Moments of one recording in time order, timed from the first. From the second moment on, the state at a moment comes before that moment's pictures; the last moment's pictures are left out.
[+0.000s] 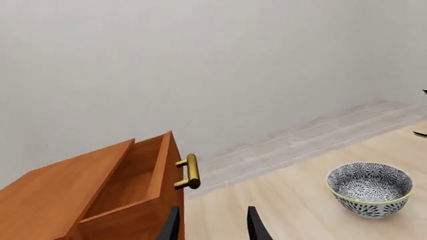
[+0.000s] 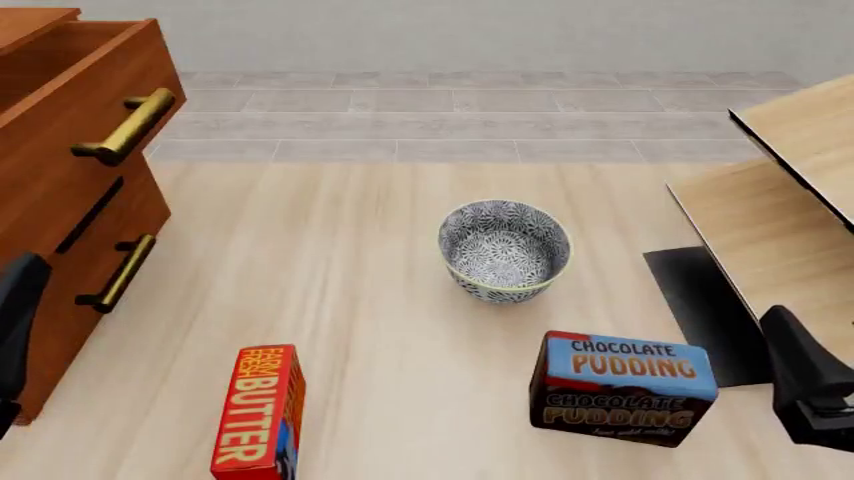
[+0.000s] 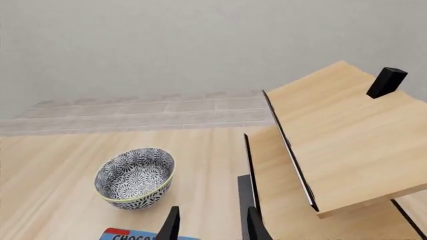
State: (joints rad) left arm -0.22 0.05 -0.18 -0.05 0.29; right arm 0.03 0.07 0.00 -0.02 0.07
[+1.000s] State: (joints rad) left arm -0.33 0.47 -0.18 -0.55 0.75; right arm 0.04 0.01 0.00 0.03 0.08
